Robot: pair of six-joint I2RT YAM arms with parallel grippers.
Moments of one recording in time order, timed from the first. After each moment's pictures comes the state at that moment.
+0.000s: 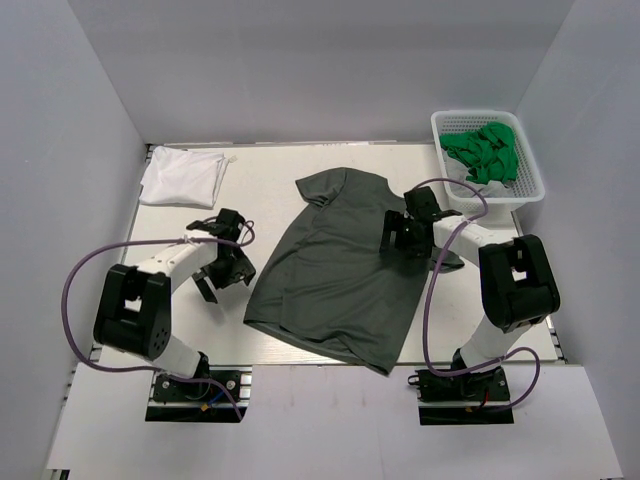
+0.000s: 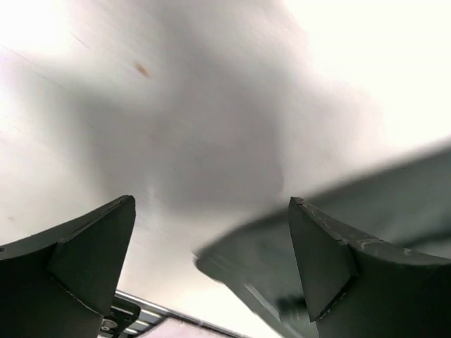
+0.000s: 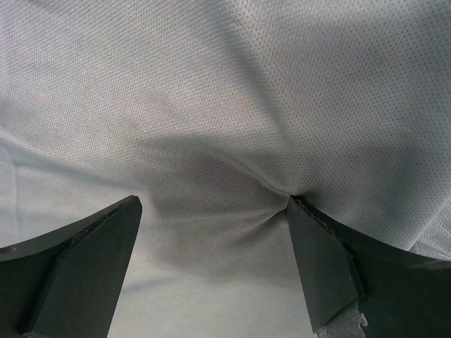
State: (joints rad) left arm -0.29 1.49 0.88 -0.84 -0.21 -0.86; right arm 0.32 1.69 0.99 -0.37 -0.05 0.41
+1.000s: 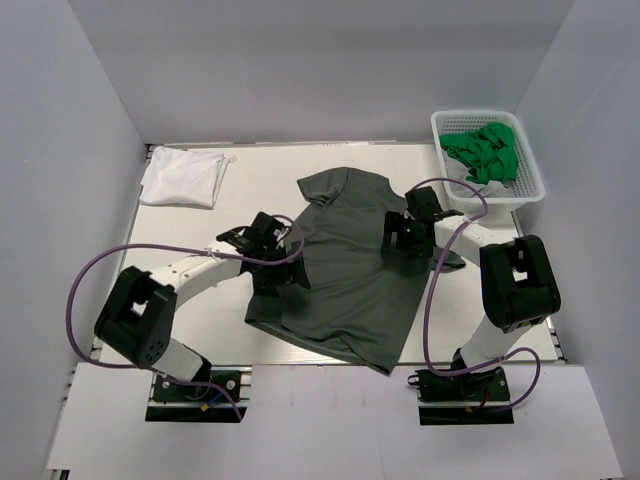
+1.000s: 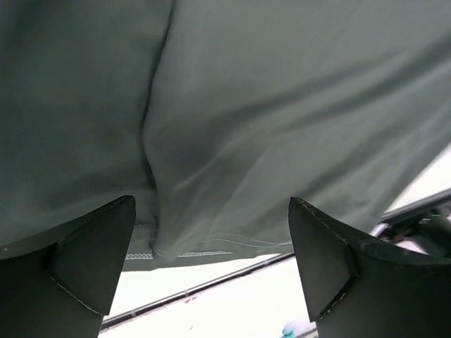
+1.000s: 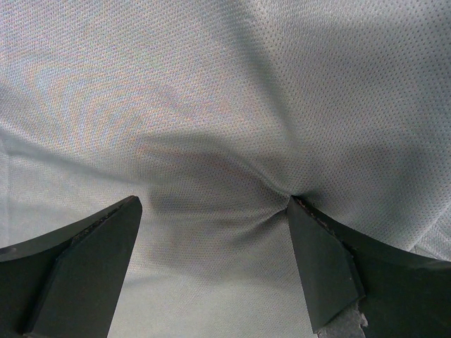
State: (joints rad) left arm -0.56 1.48 0.89 -0.54 0.23 -0.70; right arm 0.31 1.69 0.99 -0.37 -0.06 0.36
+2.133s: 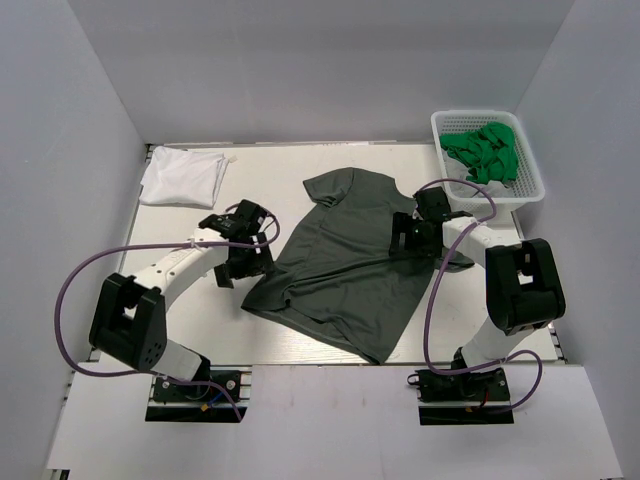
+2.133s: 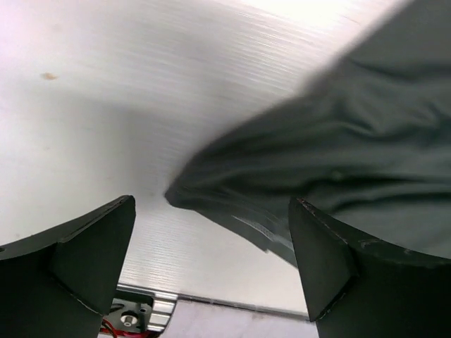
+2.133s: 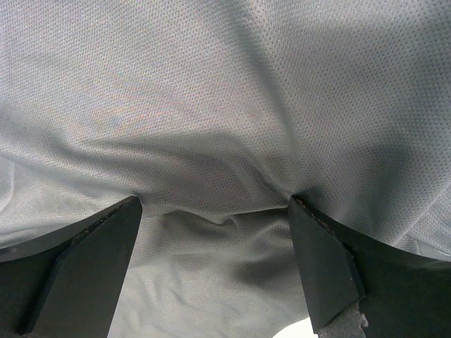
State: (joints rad) left arm -0.45 1.48 1.01 -0.89 -0.21 -0.73; right arm 0.25 1.66 0.96 -0.38 -0.08 0.30
